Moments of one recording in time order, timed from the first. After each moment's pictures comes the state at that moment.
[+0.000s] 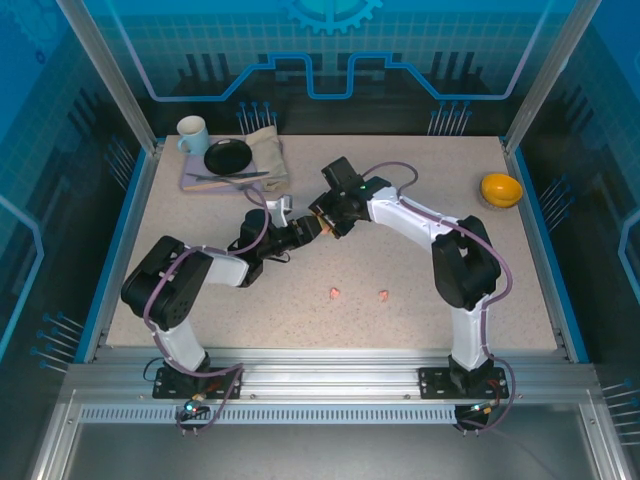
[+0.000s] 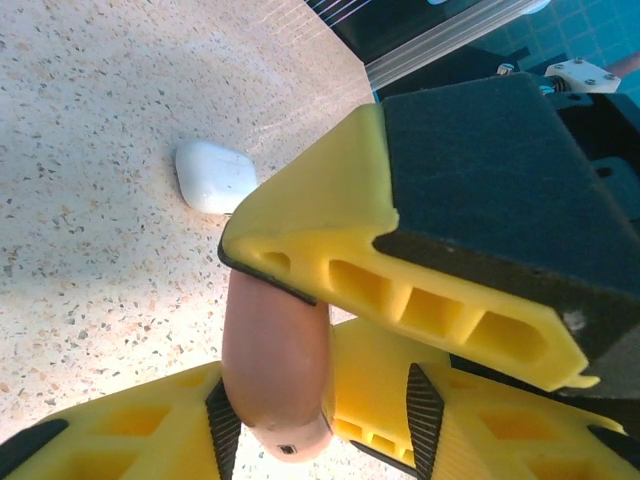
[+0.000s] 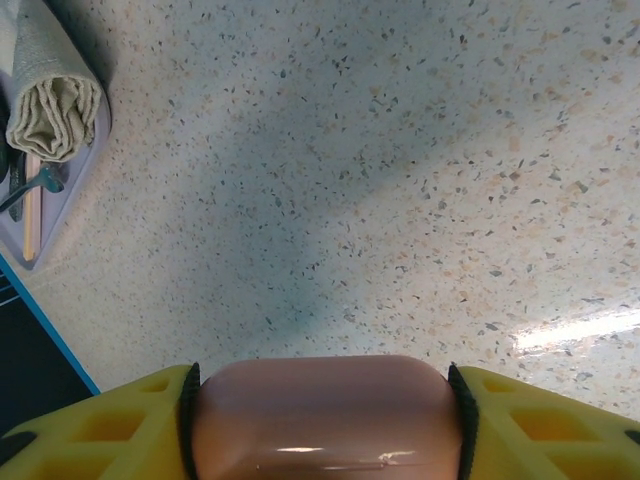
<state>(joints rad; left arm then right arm) -0.41 1.75 0.65 0.83 0.46 -0.93 0.61 1.98 1.60 -0.64 -0.14 1.38</state>
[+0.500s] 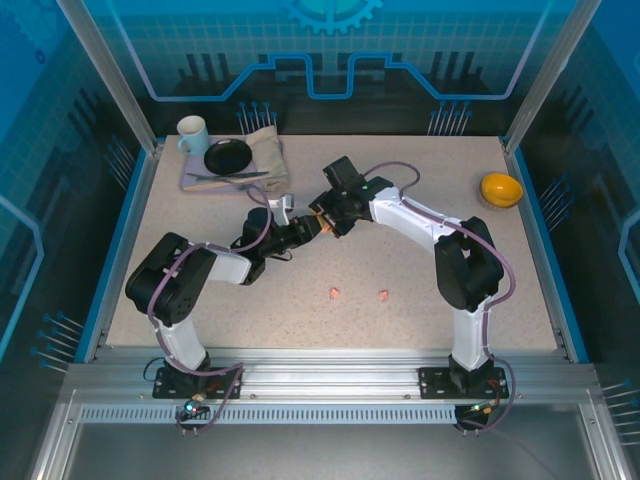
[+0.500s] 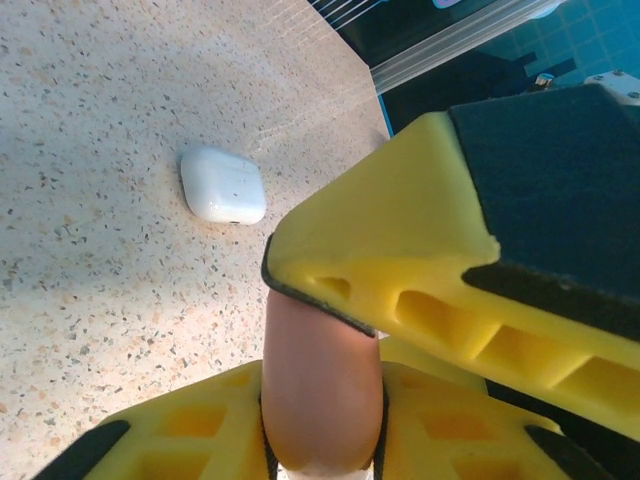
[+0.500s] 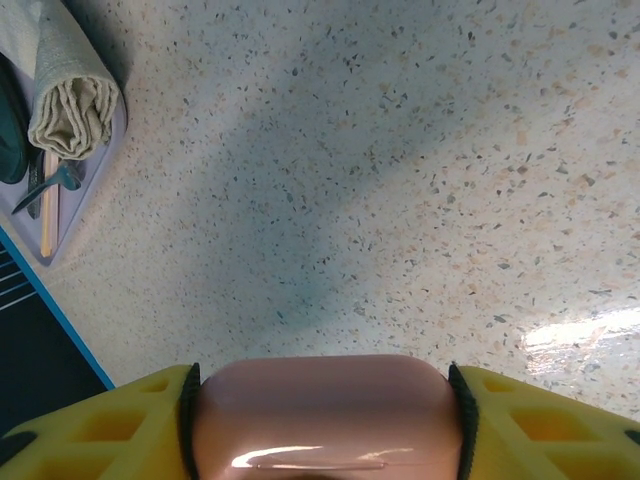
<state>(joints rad) -0.41 1.79 0.68 0.84 0.45 -0.94 0.61 1.96 1.58 -0.62 -0.15 1.39</state>
